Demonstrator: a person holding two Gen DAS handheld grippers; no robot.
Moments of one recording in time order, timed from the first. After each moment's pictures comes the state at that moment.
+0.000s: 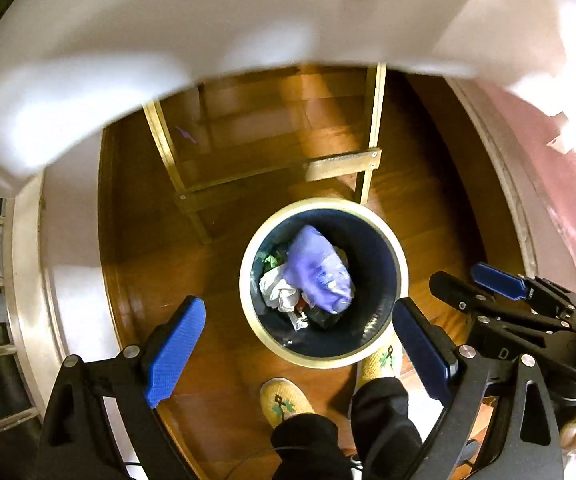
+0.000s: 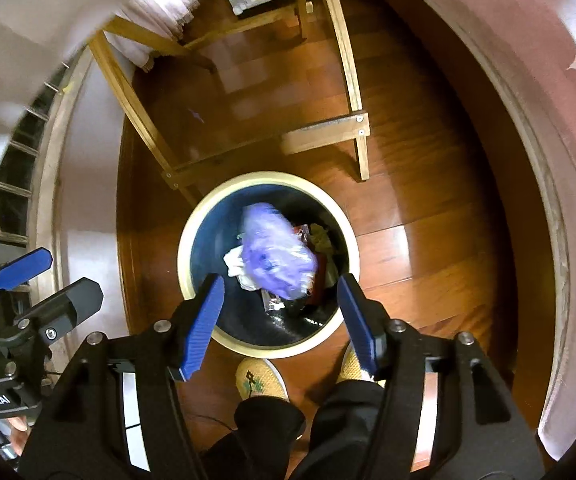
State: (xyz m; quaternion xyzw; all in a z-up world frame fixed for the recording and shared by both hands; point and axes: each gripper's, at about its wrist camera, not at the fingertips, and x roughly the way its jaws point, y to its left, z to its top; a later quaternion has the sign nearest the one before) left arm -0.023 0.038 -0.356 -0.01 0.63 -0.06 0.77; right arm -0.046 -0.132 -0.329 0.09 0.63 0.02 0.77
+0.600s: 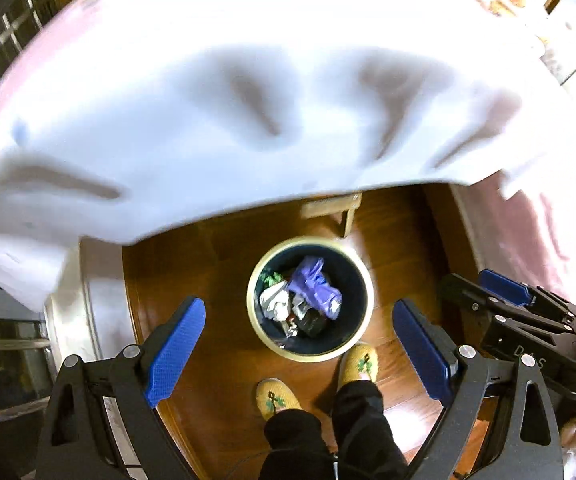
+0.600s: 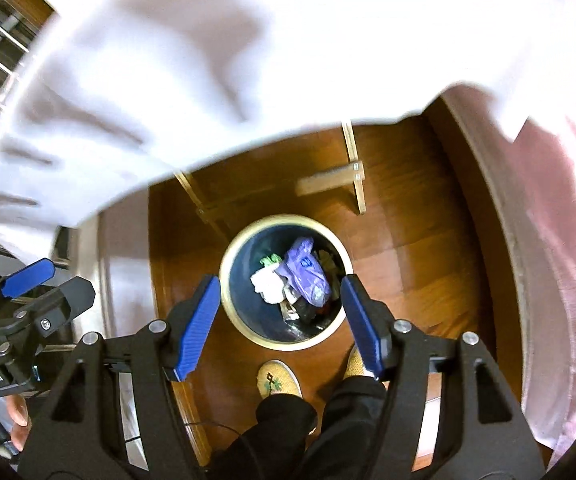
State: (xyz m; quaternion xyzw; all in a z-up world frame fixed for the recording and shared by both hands) left arm -0.021 0.041 -0.190 -0.03 0.60 -0.06 0.80; right arm -0.055 -0.134 -0.169 0.11 0.58 0.02 0.81
